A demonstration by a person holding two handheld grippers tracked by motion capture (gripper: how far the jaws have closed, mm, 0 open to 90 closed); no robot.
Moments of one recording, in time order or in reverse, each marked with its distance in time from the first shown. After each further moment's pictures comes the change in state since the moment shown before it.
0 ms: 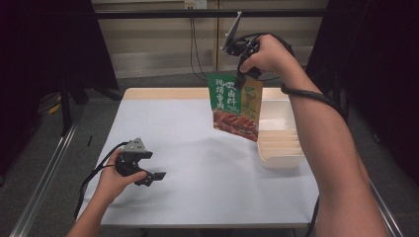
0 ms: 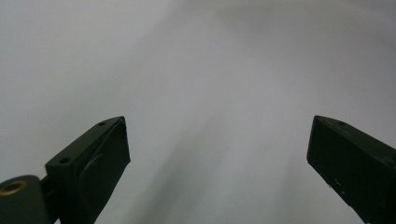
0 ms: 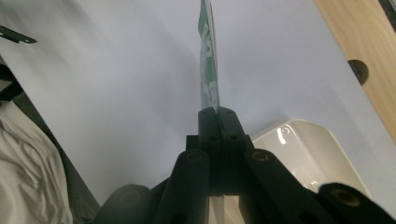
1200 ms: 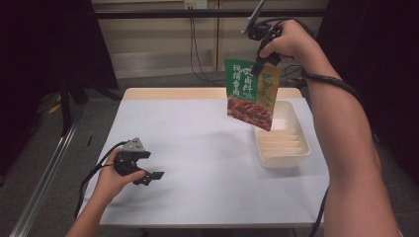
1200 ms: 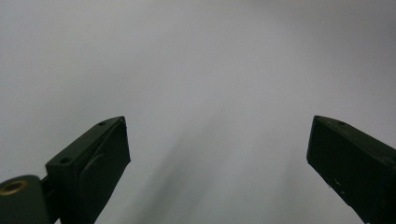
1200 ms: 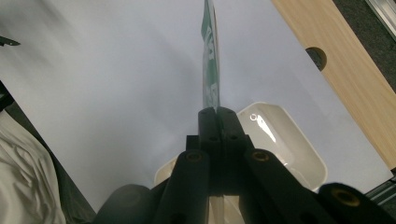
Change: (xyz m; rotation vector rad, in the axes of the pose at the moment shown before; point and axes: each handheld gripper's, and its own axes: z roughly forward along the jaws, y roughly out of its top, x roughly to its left) left arm 0.004 -0.003 -0.001 0.014 0.016 -0.010; right arm -0.045 -0.024 -0.033 -0.037 -0.020 0.055
